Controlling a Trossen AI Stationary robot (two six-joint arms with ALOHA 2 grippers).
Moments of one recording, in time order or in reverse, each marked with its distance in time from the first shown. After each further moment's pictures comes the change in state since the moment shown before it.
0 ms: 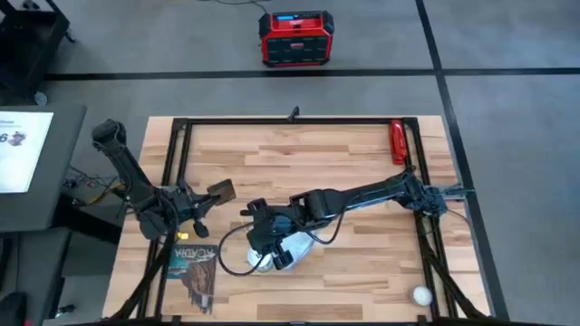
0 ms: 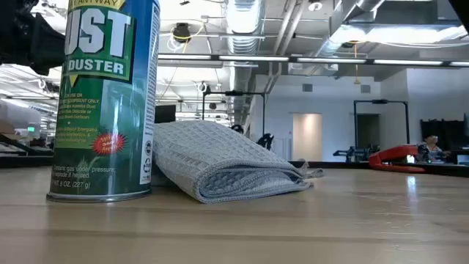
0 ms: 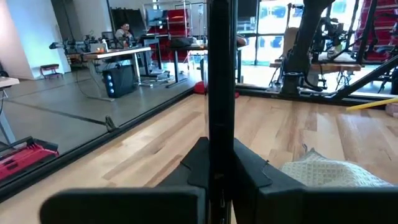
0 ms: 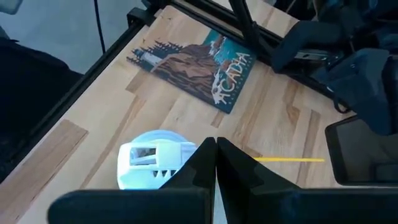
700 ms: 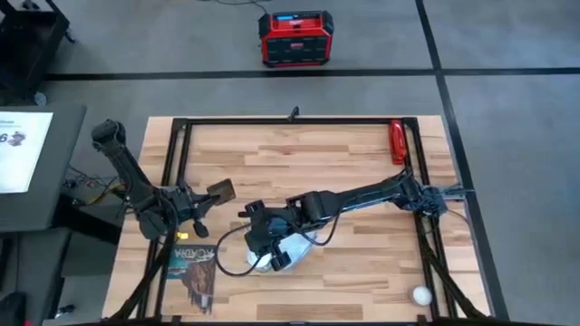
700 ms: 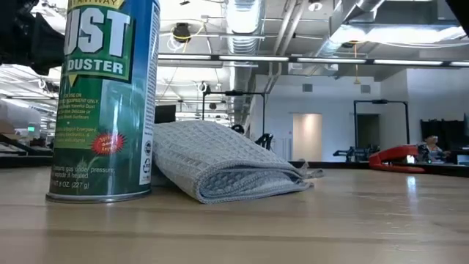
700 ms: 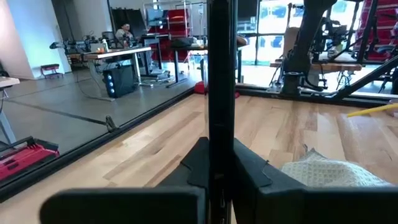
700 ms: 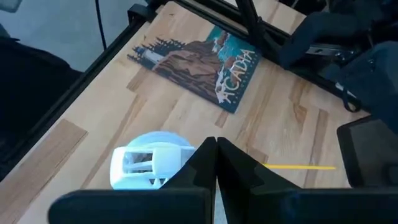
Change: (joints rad) left arm 0.000 -0.002 0.000 0.000 0.000 0.002; right arm 0.003 0.040 0.004 -0.005 -0.017 0.010
